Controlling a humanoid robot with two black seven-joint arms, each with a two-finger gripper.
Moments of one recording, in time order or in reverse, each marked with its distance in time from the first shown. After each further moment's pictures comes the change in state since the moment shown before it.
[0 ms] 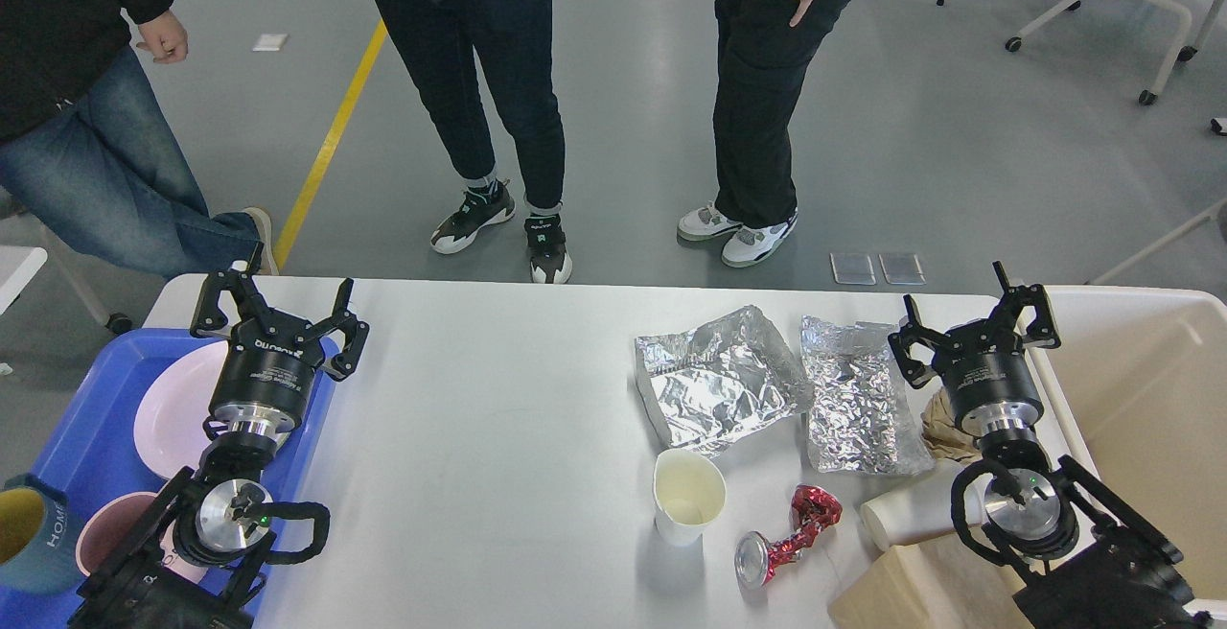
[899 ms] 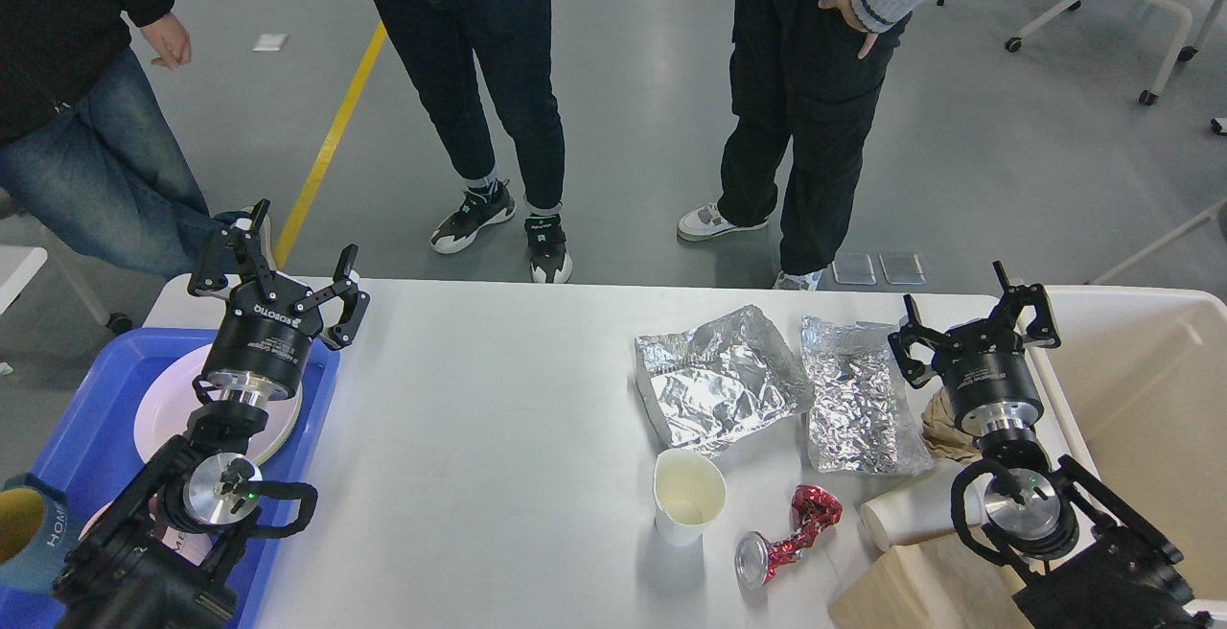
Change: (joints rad) left arm -0.020 0.027 0.040 0.003 0.080 -0.003 -0.010; right arm 0.000 0.000 0.000 0.000 0.000 0.000 0.001
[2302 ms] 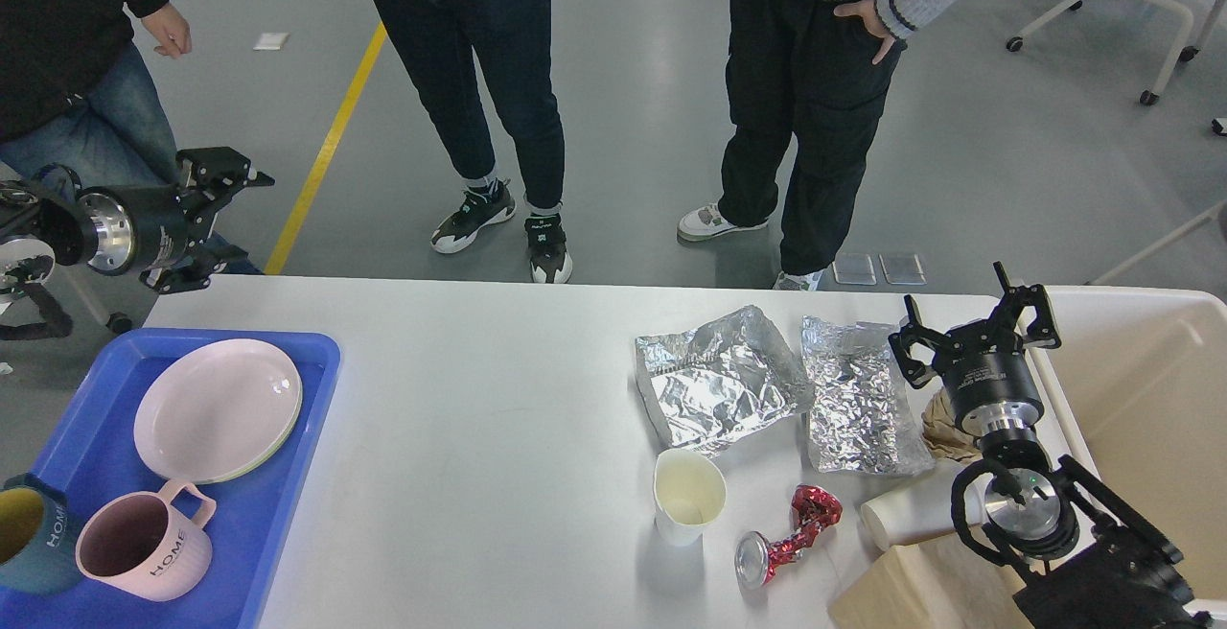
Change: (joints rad) left arm -0.829 0.454 1.217 0.489 -0.372 -0.198 0.374; right arm 0.000 0.000 0.000 -0.001 0.000 0.000 0.000
